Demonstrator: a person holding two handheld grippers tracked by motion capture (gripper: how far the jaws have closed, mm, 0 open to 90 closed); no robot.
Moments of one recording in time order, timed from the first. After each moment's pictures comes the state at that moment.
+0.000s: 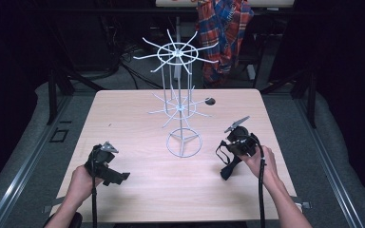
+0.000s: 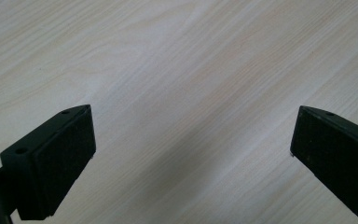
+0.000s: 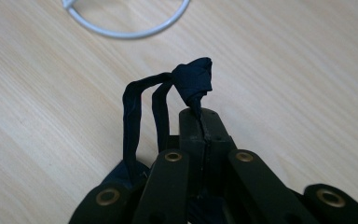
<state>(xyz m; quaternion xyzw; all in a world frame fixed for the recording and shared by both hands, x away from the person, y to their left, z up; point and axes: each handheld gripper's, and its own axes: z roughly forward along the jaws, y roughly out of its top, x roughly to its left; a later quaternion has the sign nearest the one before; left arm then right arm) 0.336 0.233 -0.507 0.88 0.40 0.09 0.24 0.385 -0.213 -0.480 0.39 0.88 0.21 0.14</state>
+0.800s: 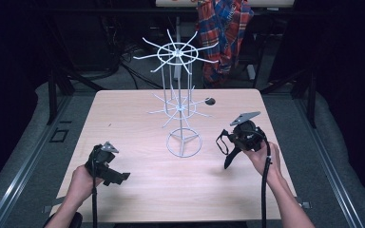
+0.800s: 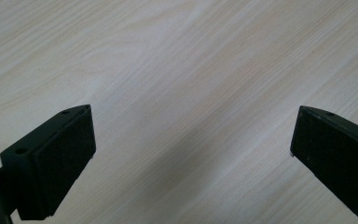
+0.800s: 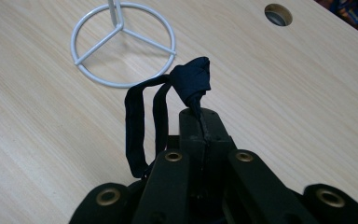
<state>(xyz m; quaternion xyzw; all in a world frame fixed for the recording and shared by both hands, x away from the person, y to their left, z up) 0.337 0.233 -0.508 0.88 0.40 0.09 0.24 0.375 -0.219 -0.446 0.38 0.86 0.27 0.20</state>
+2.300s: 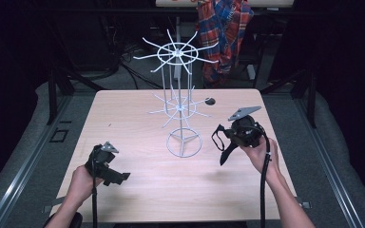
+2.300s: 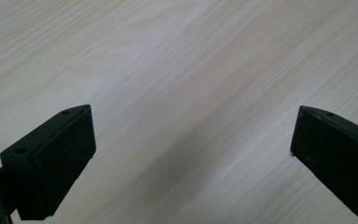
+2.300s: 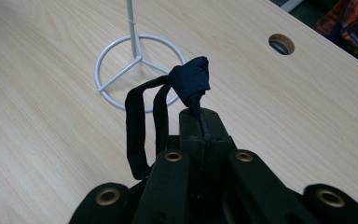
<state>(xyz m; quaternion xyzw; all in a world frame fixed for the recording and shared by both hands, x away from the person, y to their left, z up) 0.336 0.233 -0.508 0.88 0.40 0.09 0.24 0.371 -0.208 -0.421 0.36 0.86 0.30 0.20</state>
